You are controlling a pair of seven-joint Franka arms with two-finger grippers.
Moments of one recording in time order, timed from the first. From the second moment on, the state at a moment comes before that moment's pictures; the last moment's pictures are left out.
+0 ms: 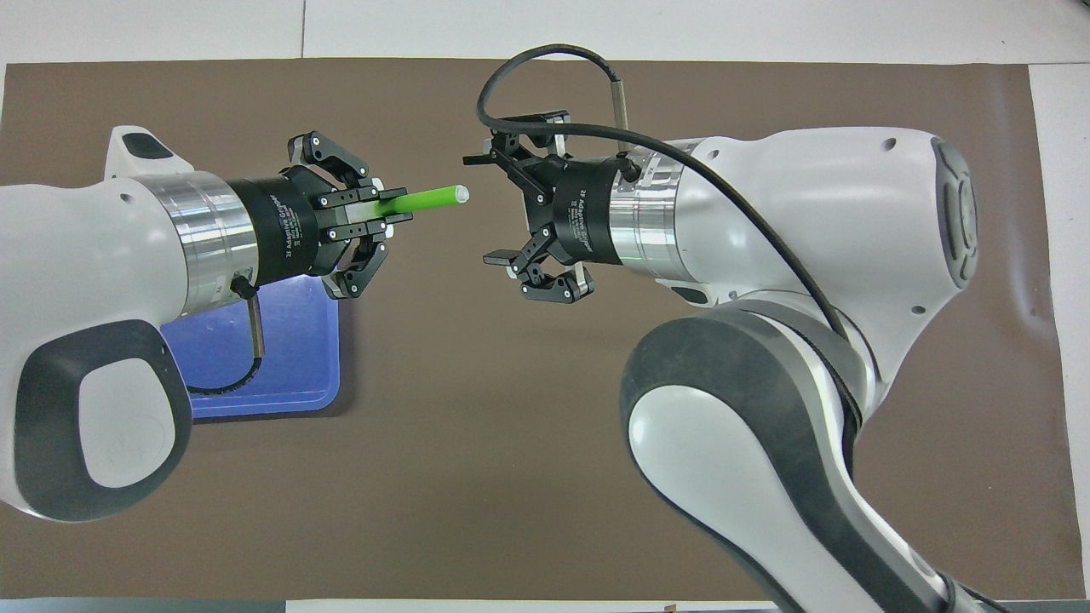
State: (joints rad) left arm -0.36 -0.11 -0.07 -1.91 -0.46 2.32 -1.78; right arm -0.04 0.17 0.60 -1.65 0.59 2.35 1.44
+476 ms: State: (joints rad) left arm -0.25 -0.11 -0.05 -1.91 -0.46 2.20 -1.49; right arm -0.04 0.15 0.49 -1.64 0.46 2.22 1.31
